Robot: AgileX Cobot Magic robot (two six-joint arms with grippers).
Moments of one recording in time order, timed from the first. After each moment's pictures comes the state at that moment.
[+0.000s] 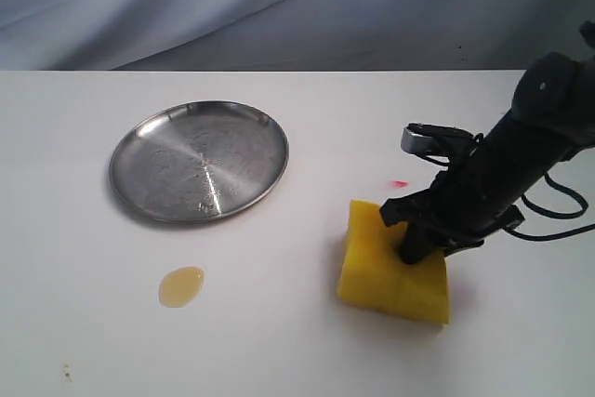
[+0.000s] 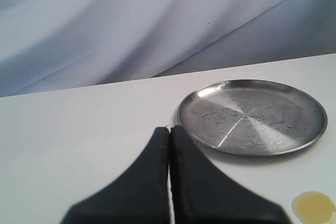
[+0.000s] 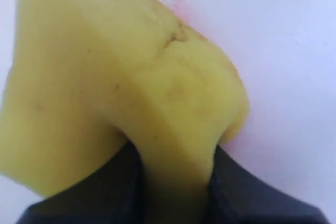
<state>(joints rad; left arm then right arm) -0.07 0.00 0.00 -0.07 0.21 0.17 0.39 1.87 -1.05 0.51 0.81 -0.35</state>
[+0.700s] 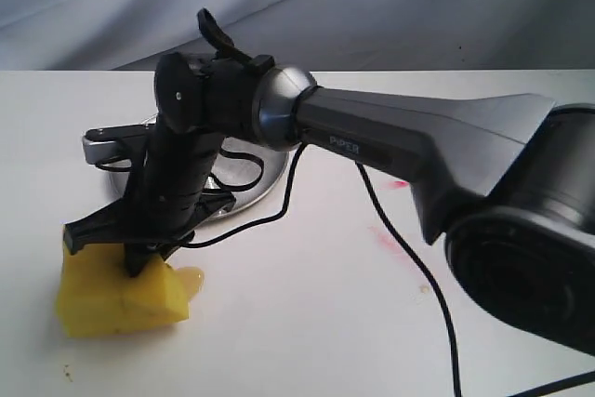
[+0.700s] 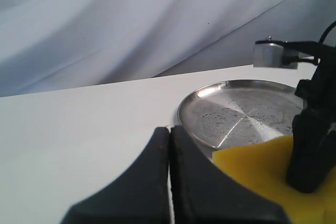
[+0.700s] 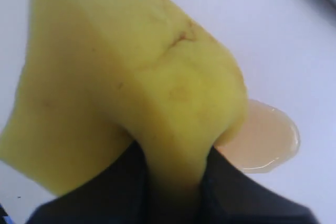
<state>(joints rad) -0.07 0.00 0.00 -0.07 0.21 0.17 1.00 2.38 -2.04 0.39 1.07 0.06</state>
